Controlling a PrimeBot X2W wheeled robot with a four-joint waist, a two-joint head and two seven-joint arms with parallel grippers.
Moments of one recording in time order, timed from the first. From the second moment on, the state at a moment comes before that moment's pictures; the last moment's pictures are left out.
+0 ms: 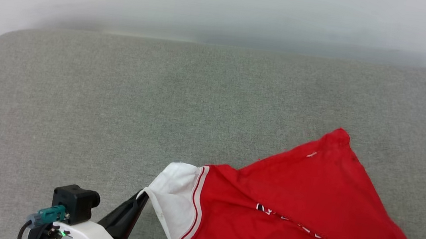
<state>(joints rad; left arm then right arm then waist) -0.02 0.60 -0.55 -0.27 -0.81 0.19 0.05 0.07 -0.23 -0.38 -0.06 0.46 0.13 1.28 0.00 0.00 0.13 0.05</state>
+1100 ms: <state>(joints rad) -0.14 0.56 -0.62 -0.30 -0.75 0.15 0.06 -0.41 -0.35 -0.19 -0.12 0.47 0.13 1.37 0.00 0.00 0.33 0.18</state>
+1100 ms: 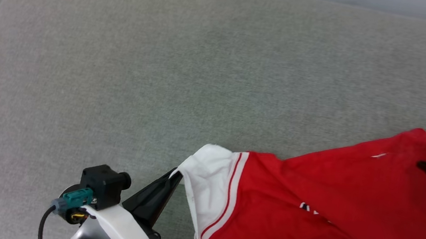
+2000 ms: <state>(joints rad) -0.21 0.52 -0.65 -0.27 -0.75 0.12 0.06 -0.48 -0.44 -0.12 0.11 0.38 0.13 1.30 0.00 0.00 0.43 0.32</state>
